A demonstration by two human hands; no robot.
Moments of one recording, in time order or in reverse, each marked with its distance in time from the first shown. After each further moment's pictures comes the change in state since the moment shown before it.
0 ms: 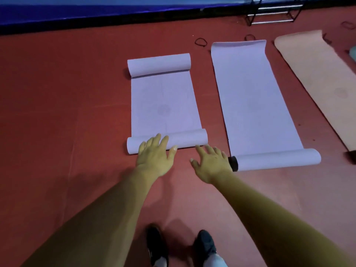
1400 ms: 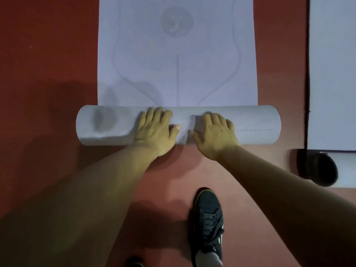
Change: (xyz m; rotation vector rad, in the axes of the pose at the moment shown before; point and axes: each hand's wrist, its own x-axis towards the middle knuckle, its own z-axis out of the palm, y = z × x) left_hand 0.363 -0.187 0.446 0.028 -0.068 -0.019; right_hand 0.473 0.041 0.354 -0.124 0.012 -0.124
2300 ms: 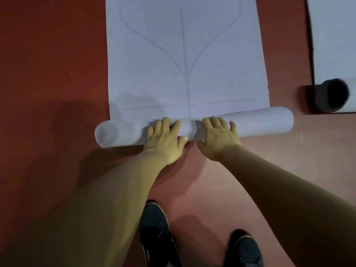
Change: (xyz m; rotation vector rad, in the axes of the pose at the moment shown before) left_hand -0.213 -0.009 0.125 0.043 -0.056 0.056; right_hand -0.184 -0.036 0.149 -0.093 -0.078 0.049
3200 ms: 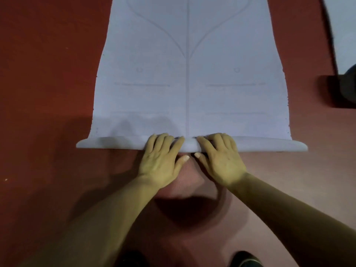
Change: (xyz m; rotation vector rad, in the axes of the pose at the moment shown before) left_hand -0.045 0.020 0.157 0.213 0.424 0.141; right_hand -0.012 0.061 0.177 0.113 0.654 -0.434
